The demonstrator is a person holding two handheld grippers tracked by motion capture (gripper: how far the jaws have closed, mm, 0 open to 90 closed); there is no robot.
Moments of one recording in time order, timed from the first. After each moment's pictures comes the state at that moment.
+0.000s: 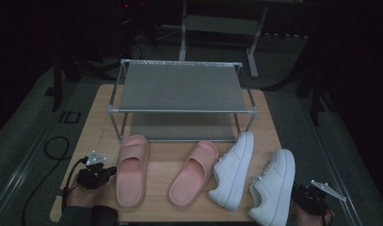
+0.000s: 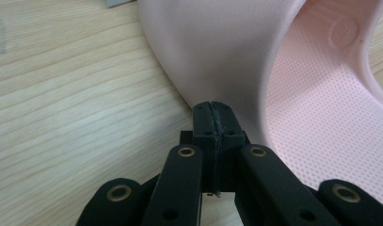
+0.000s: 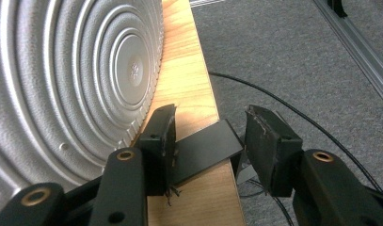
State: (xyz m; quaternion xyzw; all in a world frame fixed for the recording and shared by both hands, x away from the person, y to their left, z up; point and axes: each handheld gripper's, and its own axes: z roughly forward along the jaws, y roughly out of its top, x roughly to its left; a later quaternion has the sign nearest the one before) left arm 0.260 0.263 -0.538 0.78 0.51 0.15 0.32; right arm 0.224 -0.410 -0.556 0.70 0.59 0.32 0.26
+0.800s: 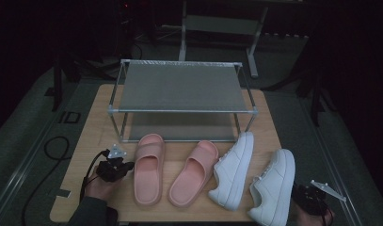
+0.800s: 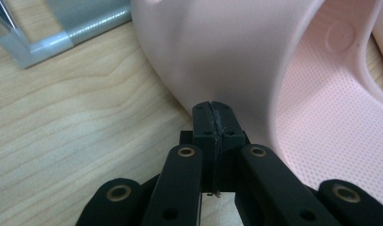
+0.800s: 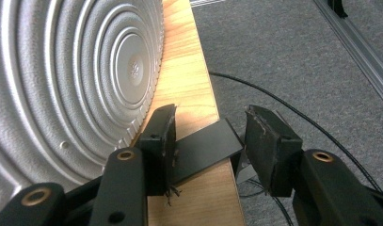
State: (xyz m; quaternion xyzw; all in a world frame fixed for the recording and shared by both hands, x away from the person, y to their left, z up) left arm 0.284 0.219 -0.530 0.81 0.47 0.14 0.33; right arm 0.223 -0.410 -0.555 0.70 0.59 0.32 0.26
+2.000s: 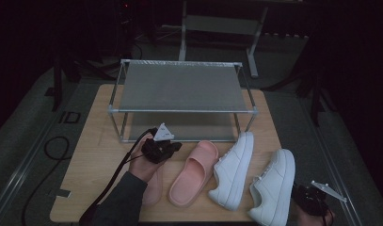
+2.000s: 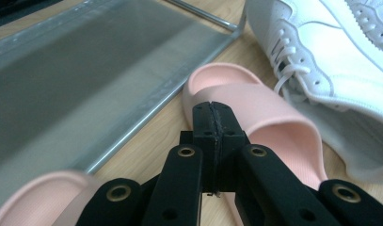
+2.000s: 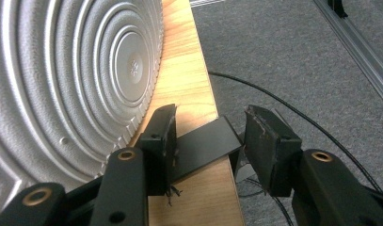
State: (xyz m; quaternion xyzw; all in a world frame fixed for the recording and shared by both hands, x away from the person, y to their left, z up) left arm 0.320 0.086 -0.453 0.84 0.32 0.14 0.42; right arm 0.222 -0.410 -0.556 0.69 0.59 0.32 0.26
